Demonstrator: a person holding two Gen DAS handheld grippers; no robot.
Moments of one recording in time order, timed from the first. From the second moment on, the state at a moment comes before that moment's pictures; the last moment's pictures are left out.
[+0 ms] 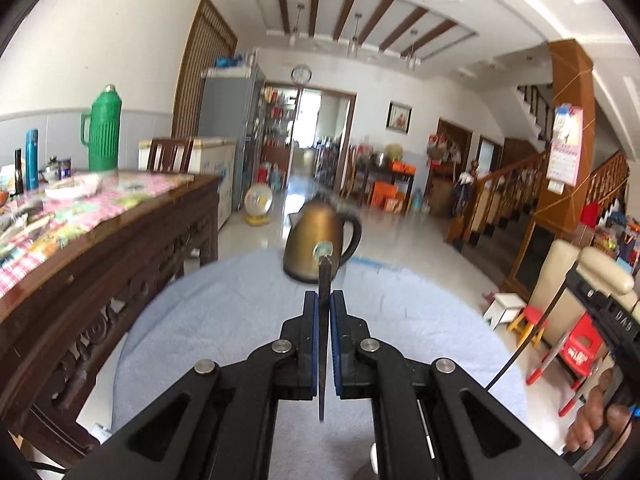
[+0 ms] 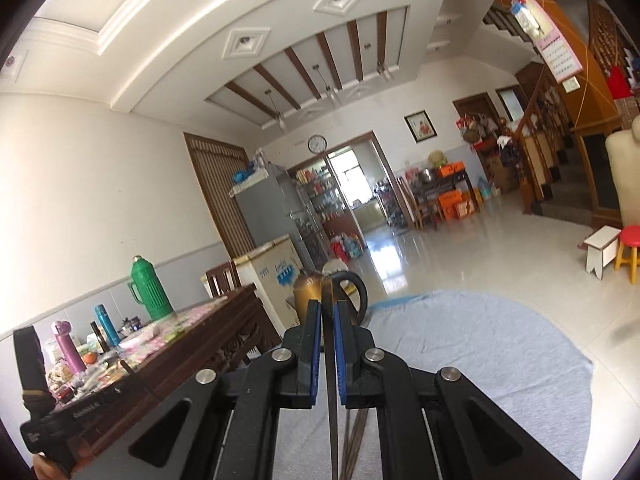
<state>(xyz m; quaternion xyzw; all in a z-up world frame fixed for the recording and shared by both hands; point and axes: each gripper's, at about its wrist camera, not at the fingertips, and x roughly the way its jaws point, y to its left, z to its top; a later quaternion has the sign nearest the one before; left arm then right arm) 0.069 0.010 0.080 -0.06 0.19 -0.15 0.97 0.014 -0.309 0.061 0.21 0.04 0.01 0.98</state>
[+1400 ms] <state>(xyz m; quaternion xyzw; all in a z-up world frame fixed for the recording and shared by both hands) 0.020 -0.032 0.059 -0.04 0.25 -0.20 0.95 -0.014 -0.247 0.024 0.18 0.10 0.08 0.98</state>
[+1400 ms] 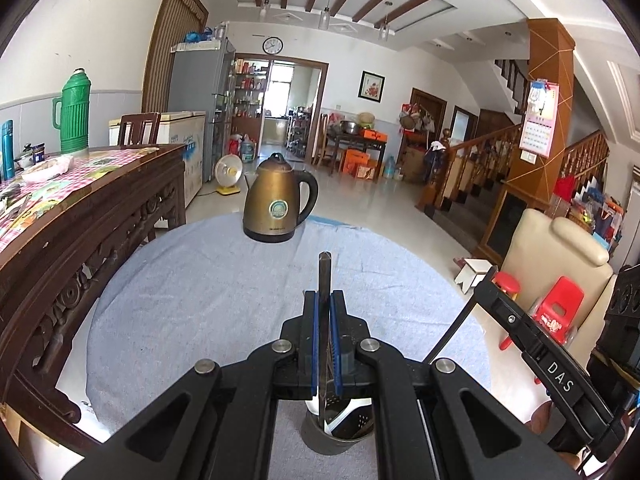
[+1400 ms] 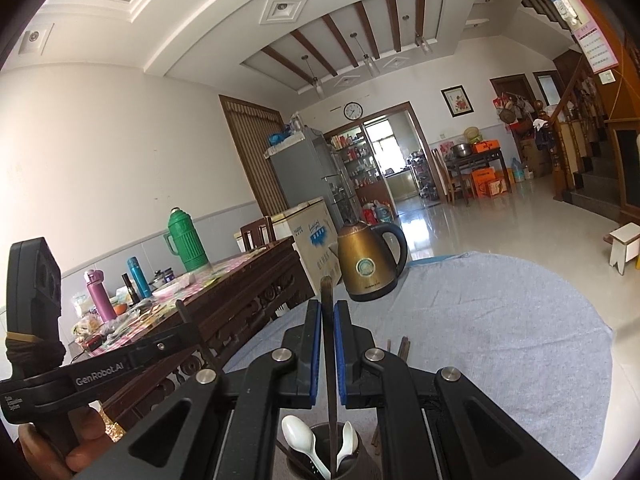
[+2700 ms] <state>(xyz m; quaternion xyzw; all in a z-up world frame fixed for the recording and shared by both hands) 0.027 -0.030 0.035 0.04 0.29 -0.10 0.95 -0.011 -0.263 0.006 0.22 0.13 0.07 0.96</state>
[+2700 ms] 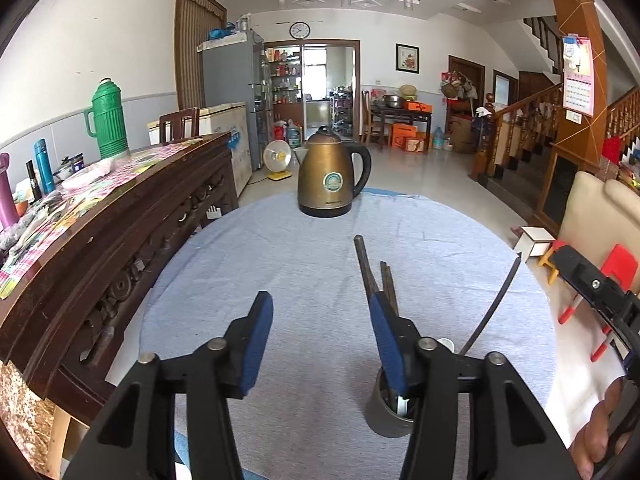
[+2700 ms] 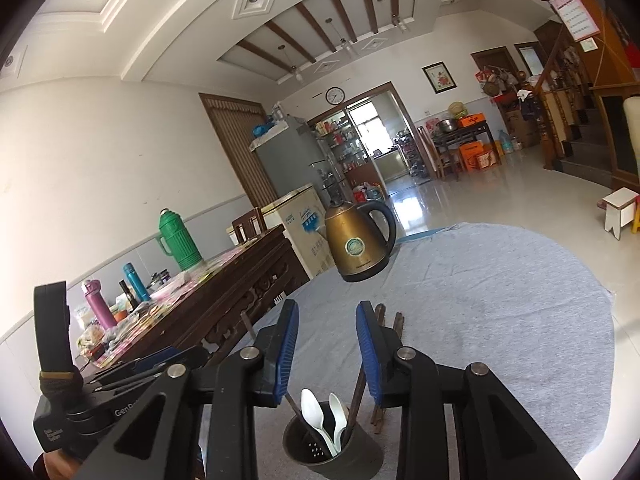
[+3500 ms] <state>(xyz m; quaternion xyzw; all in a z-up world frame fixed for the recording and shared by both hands) 0.052 0.008 0.016 0.06 0.30 0.02 0.95 -0.009 -0.275 -0.002 0.23 0.14 0.03 0.96</state>
